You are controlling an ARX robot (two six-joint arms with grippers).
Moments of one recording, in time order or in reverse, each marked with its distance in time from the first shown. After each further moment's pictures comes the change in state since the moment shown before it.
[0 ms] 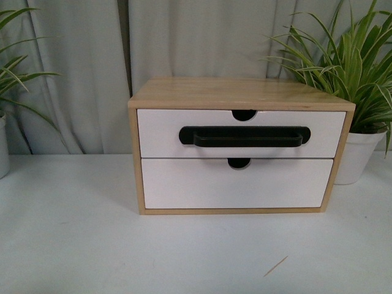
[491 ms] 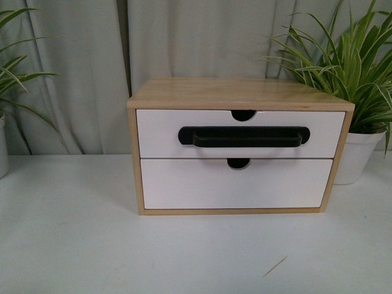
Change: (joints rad) left arm 0.210 -0.224 -0.038 -0.196 0.205 0.019; right arm 0.001 -0.241 -0.060 -0.181 -0.001 0.005
